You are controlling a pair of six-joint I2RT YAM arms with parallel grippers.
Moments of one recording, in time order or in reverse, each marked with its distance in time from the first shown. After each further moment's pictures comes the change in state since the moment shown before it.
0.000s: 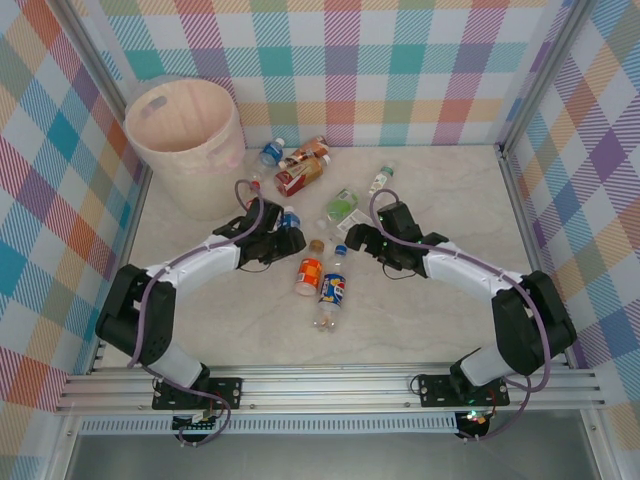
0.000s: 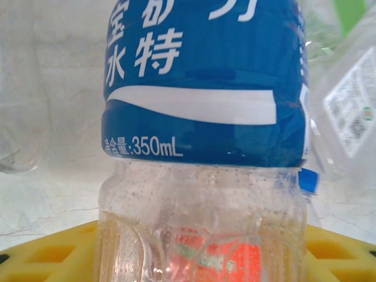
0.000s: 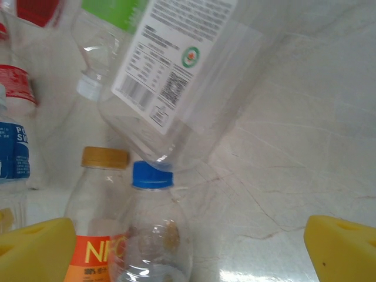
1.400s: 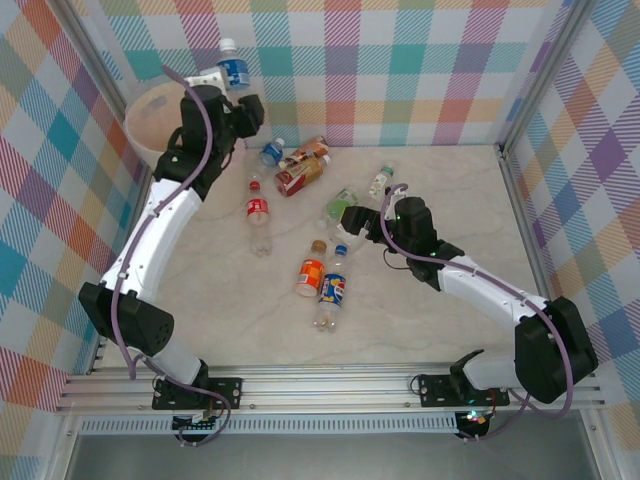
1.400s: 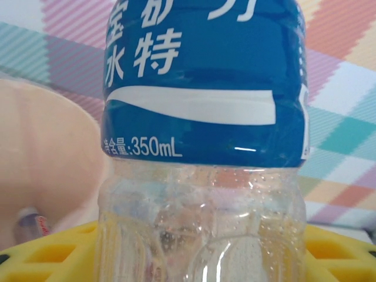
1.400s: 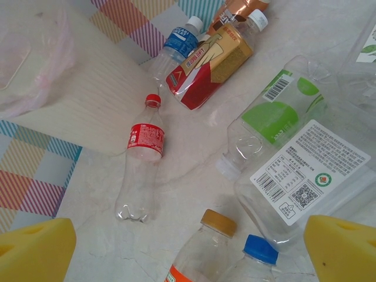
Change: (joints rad) left arm 0.207 0.056 0.814 -0.062 -0.312 0.407; right arm 0.000 -0.158 -0.079 0.359 -0.047 -0.142
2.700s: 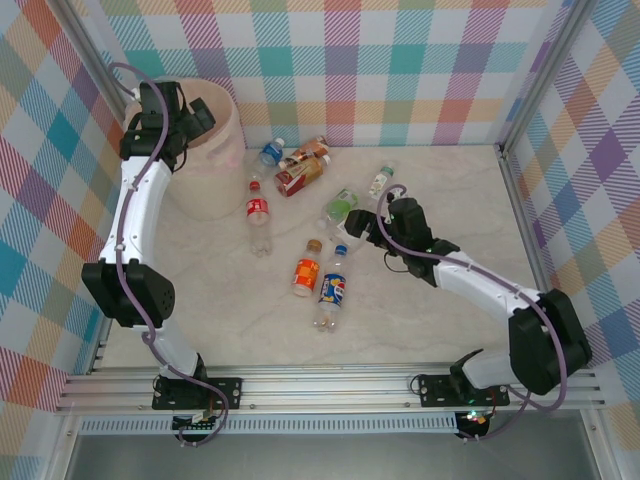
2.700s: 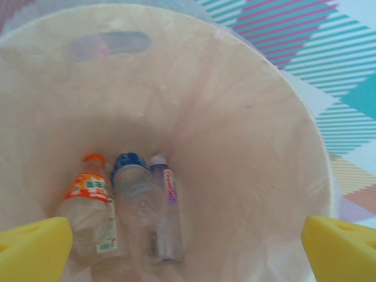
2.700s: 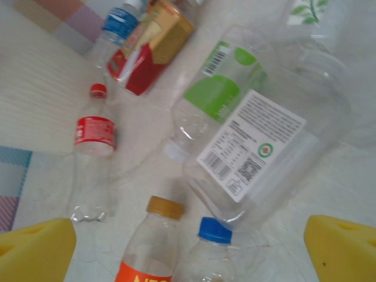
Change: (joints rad) left arm 0.266 0.159 0.167 -0.319 0.012 -0.122; right arm 0.000 0.067 0.042 -0.152 0.100 0.064
